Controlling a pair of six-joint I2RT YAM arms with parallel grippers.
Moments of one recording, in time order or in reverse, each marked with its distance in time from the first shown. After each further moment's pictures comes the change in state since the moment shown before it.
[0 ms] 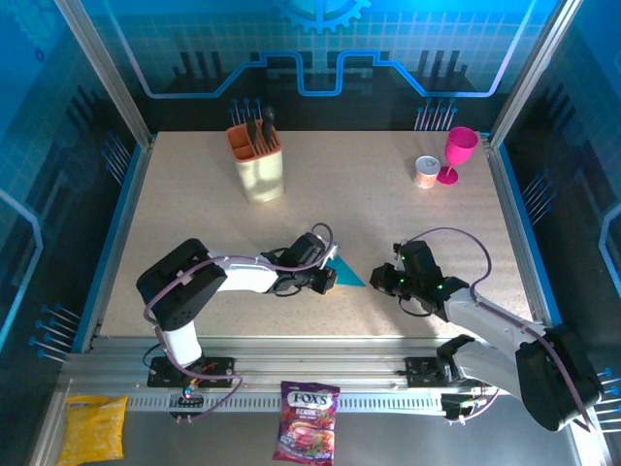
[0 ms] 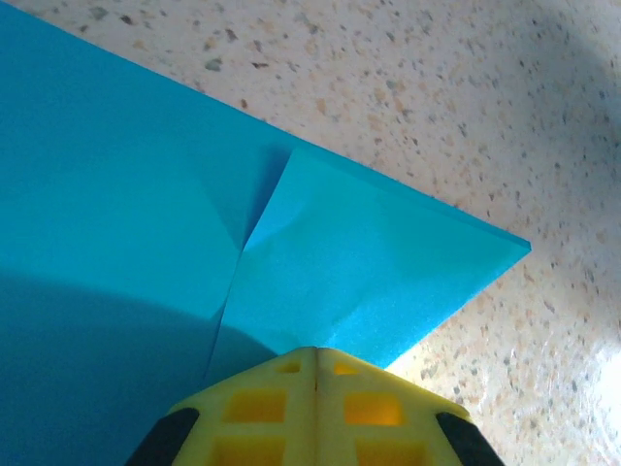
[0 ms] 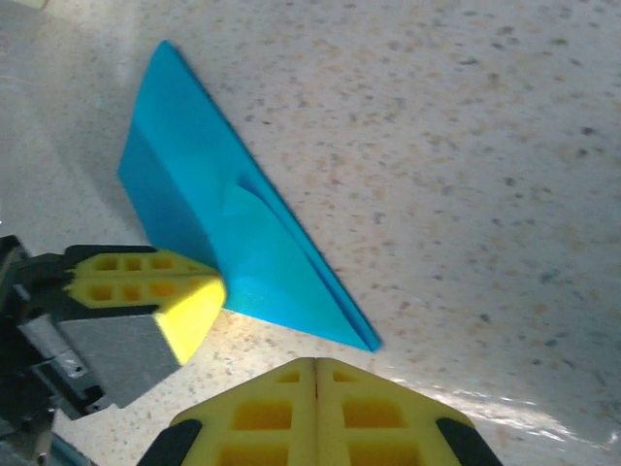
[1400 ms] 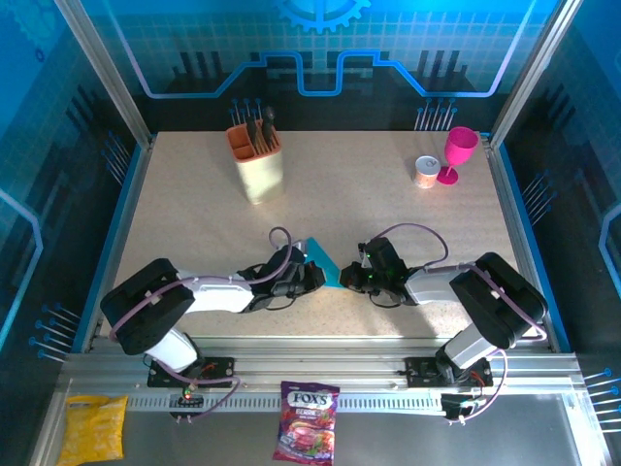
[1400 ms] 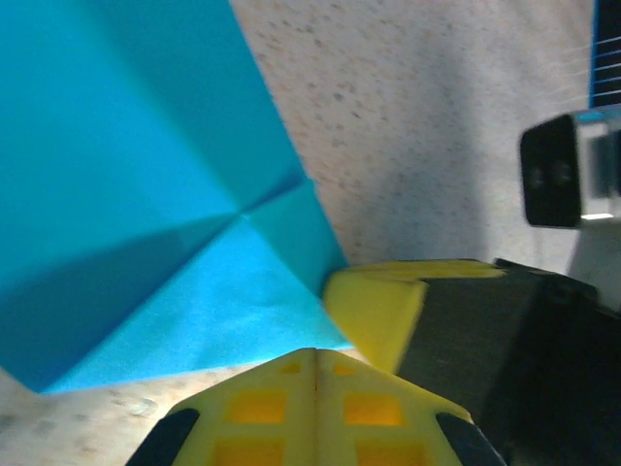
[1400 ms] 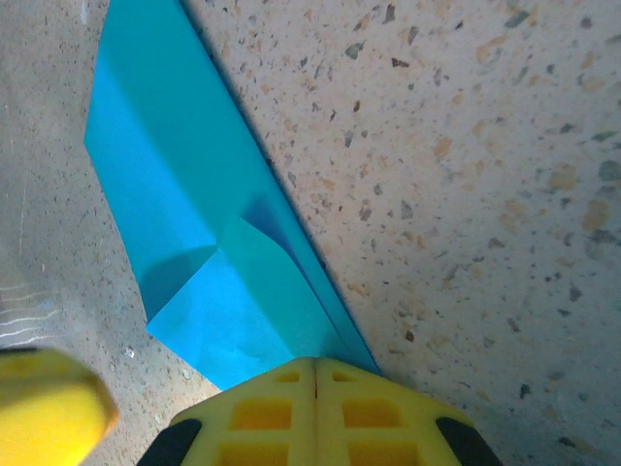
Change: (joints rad) left arm -0.034 -0.220 -0.243 0.253 -0.134 -0.741; right arm 0.145 0.497 0.079 0.416 -0.043 0.061
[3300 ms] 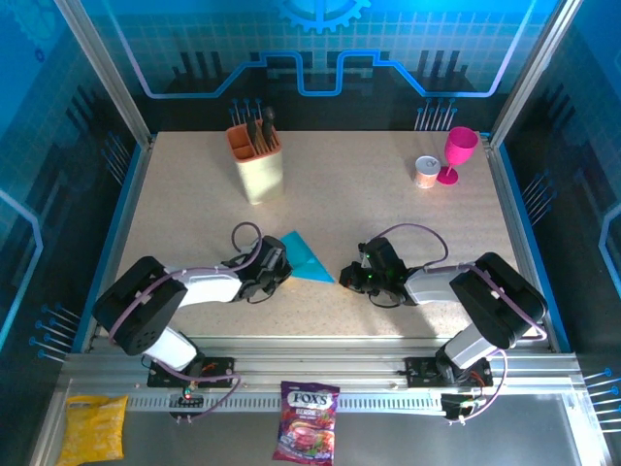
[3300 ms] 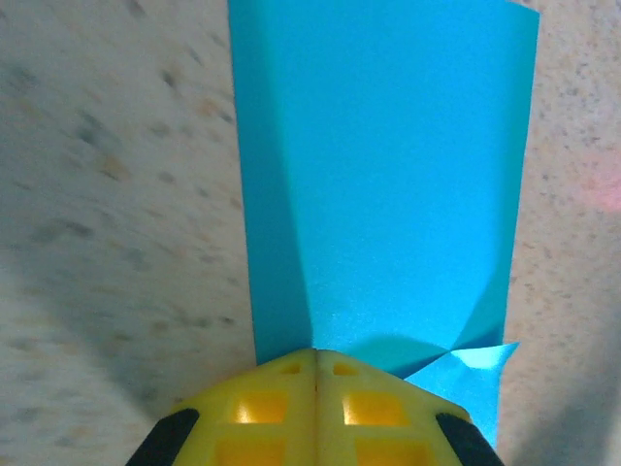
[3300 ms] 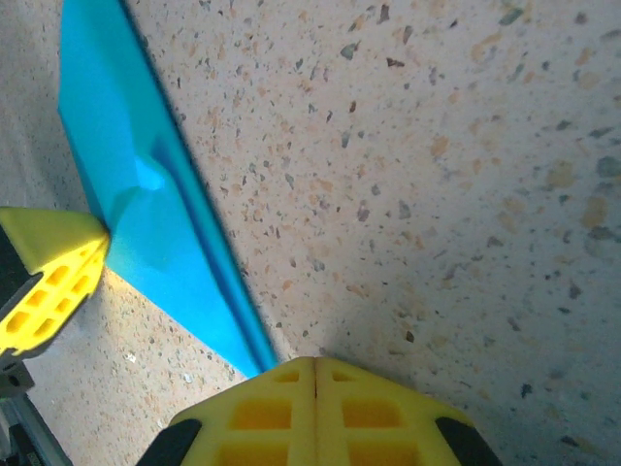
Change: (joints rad) left arm 0.209 -0.042 -0.016 -0.280 -0.142 -0.146; right arm 0.008 -0.002 0.001 -0.006 0.016 0.016
